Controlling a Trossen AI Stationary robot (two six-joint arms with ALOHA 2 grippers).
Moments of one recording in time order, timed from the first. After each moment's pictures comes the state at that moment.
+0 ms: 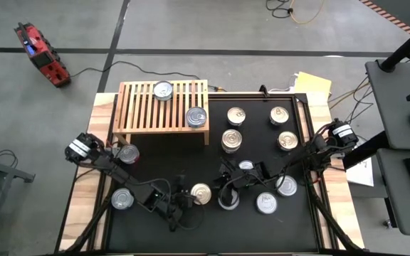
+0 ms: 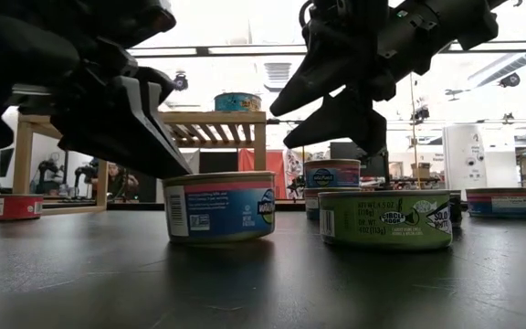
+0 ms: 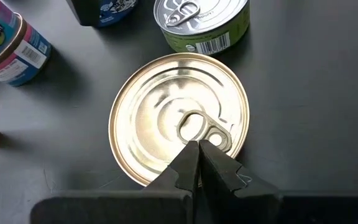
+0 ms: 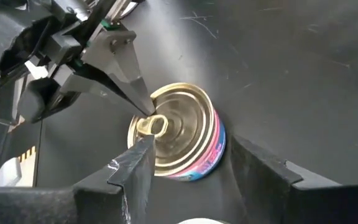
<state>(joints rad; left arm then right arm) -0.61 1.79 0.92 -0.07 -0.59 -0.30 0.31 1.72 0.91 0.20 0.20 0.75</state>
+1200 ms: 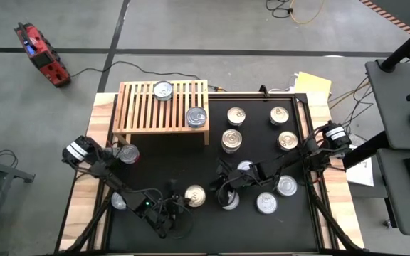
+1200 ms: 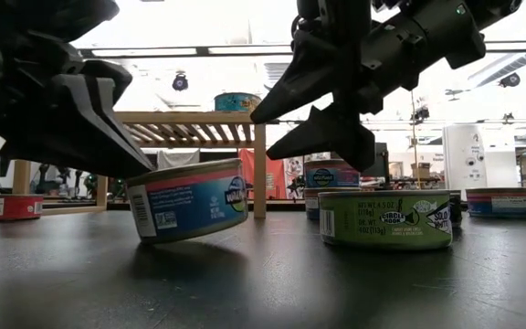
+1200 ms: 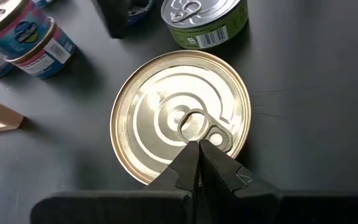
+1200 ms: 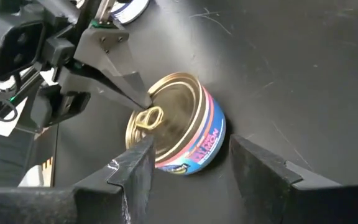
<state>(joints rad) -0.73 1.80 0.86 -0.03 -0.77 -0.41 0.30 1.80 0.91 0.33 0.16 0.80</state>
